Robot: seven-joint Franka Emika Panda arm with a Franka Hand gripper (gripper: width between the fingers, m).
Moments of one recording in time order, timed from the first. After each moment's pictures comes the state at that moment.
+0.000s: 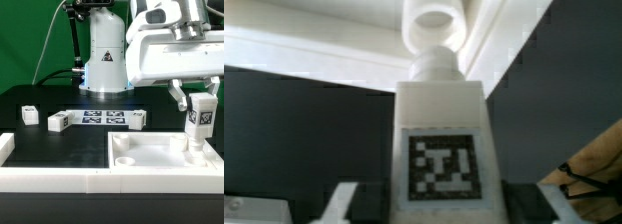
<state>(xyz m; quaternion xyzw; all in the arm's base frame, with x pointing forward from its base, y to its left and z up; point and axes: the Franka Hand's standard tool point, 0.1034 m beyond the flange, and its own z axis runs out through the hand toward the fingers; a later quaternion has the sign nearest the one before) 0.611 0.116 0.108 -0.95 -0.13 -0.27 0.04</state>
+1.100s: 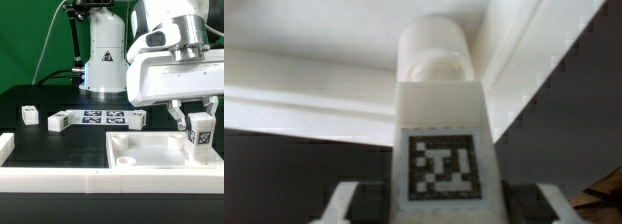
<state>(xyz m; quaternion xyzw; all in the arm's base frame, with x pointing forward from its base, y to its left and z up) 0.610 0.117 0.079 -0.96 -0.12 -0.26 0.04</state>
